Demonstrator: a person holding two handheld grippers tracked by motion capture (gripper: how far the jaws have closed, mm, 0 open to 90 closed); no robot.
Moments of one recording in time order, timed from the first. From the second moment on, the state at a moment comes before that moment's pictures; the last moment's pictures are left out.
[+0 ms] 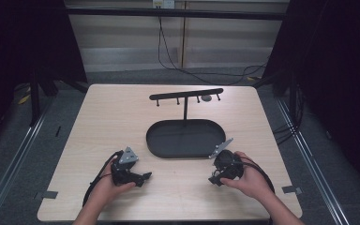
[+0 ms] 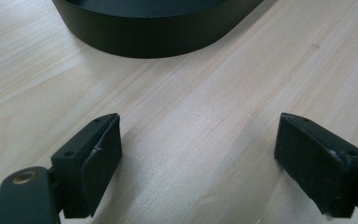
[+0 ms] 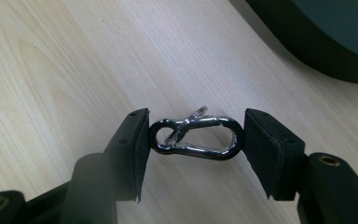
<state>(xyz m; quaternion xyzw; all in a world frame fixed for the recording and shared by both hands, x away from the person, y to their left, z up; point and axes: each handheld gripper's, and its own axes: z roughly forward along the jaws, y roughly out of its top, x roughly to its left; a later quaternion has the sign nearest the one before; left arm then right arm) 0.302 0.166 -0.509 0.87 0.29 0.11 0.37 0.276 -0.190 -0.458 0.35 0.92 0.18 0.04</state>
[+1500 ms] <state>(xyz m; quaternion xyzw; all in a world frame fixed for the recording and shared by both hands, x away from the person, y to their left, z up) 0.302 0.166 -0.509 0.87 0.29 0.11 0.37 0.314 -0.189 -0.410 0.35 0.92 0.18 0.06</state>
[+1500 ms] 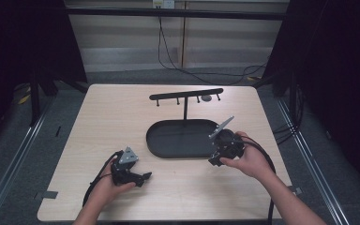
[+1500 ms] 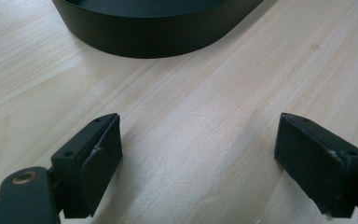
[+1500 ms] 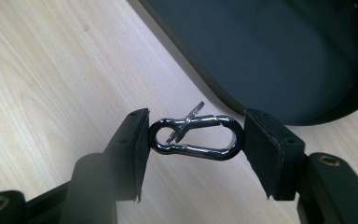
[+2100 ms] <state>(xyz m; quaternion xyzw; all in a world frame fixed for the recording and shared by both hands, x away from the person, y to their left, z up) 0.302 0.166 -0.509 0.87 0.29 0.11 0.37 0.325 -0.187 -0.399 0.36 0.91 0.17 0.07</state>
